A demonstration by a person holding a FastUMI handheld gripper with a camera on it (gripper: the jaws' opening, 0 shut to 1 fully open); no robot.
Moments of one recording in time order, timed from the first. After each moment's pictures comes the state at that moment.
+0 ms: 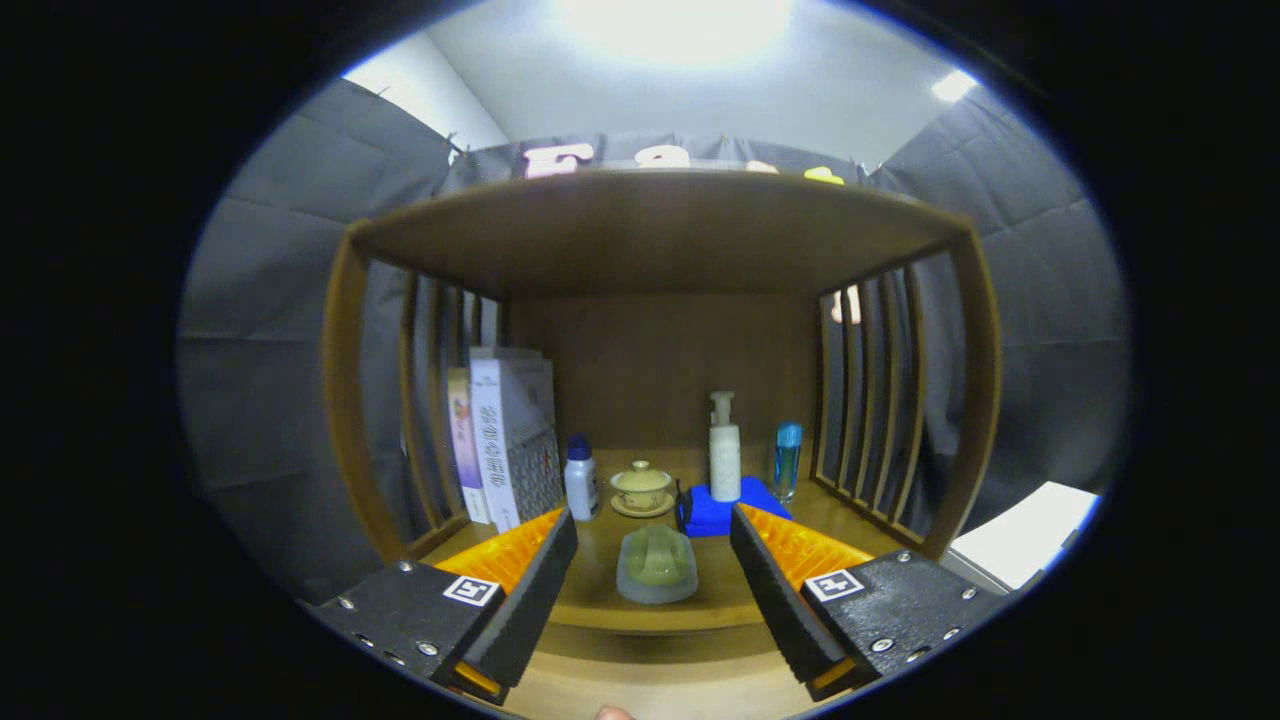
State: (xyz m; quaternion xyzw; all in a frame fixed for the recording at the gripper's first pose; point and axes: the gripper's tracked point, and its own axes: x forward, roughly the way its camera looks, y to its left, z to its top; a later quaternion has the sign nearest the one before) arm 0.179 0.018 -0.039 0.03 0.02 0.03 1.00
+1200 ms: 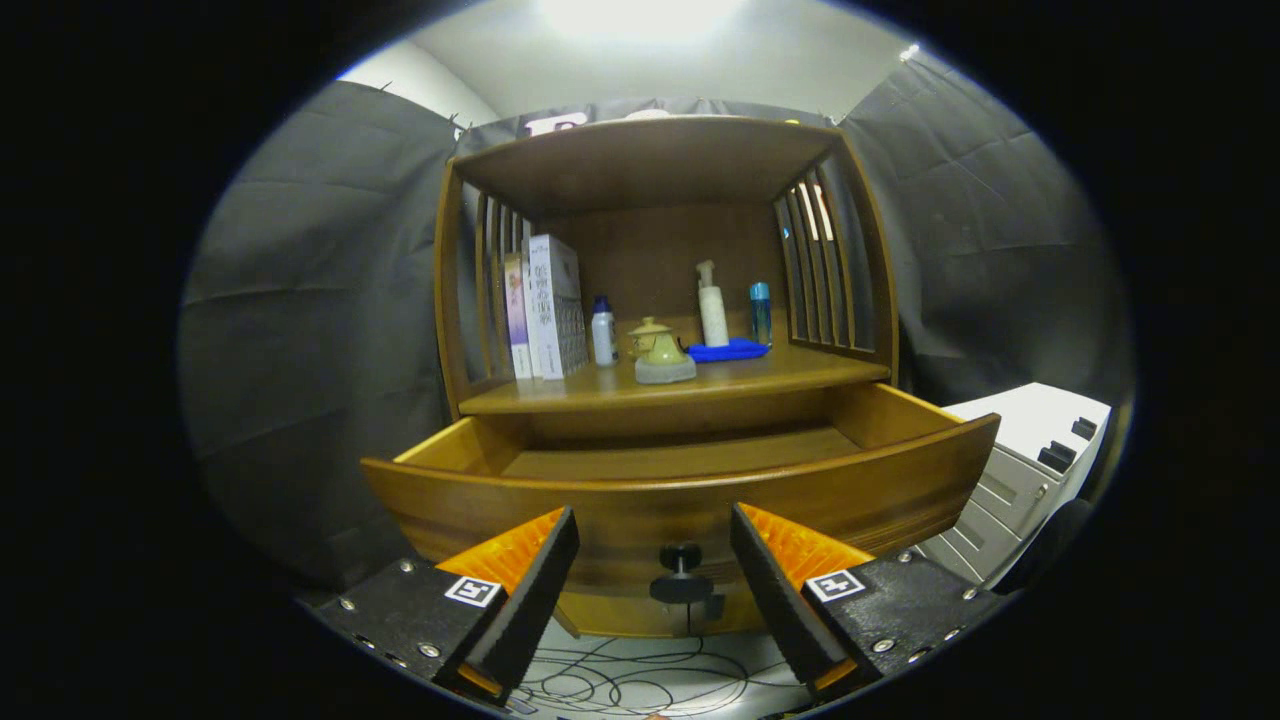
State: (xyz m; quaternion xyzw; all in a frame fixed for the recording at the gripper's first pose) arm 0.025 0.031 -0.224 0.06 0.13 0.04 0.99
